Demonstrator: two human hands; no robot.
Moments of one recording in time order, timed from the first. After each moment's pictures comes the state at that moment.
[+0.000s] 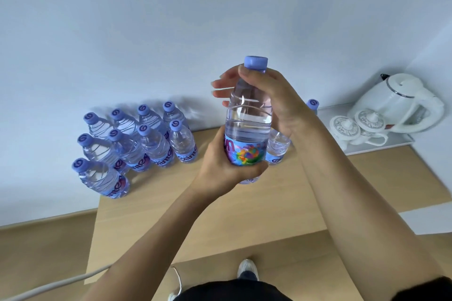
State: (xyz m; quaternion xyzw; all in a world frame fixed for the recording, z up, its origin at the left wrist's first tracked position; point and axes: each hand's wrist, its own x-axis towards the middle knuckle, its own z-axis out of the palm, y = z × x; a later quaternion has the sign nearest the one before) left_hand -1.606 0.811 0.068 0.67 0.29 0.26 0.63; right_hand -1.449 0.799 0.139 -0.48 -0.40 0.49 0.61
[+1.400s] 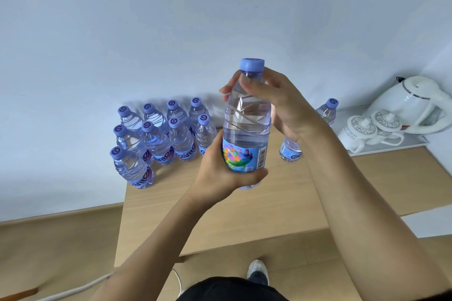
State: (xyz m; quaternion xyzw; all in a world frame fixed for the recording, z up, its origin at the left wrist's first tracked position) left_hand -1.688 0.811 0.084 0.64 0.30 0.27 0.65; right_hand -1.529 0.797 0.159 -0.49 -0.43 0.47 0.59
